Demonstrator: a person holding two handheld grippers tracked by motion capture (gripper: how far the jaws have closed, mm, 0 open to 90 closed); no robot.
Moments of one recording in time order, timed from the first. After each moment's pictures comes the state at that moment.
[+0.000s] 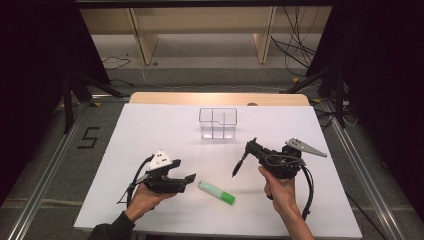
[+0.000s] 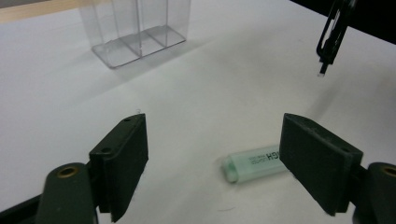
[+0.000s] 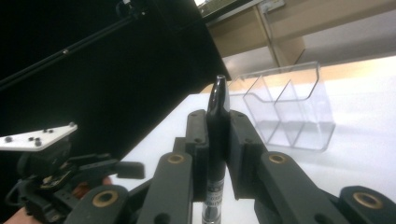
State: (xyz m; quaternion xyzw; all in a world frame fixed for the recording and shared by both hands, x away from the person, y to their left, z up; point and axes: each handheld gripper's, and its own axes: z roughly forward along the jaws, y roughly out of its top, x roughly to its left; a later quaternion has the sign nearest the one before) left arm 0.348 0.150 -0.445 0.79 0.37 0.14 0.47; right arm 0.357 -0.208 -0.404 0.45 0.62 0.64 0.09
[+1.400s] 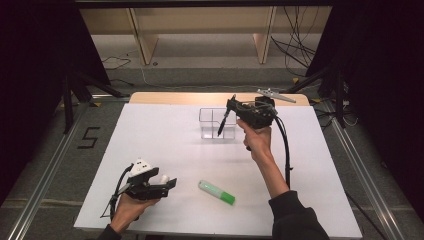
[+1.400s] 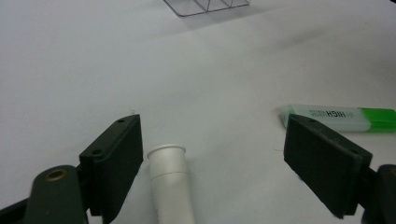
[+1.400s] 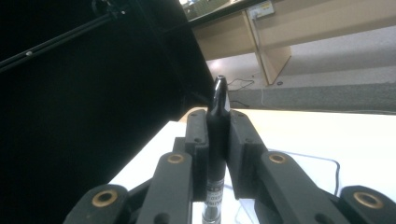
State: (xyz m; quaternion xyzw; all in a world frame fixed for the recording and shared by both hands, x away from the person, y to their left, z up) left arm 0.333 0.193 -0.466 0.76 0.45 0.15 0.44; right arm 0.470 -0.152 -0.352 0.46 0.64 0.61 0.12
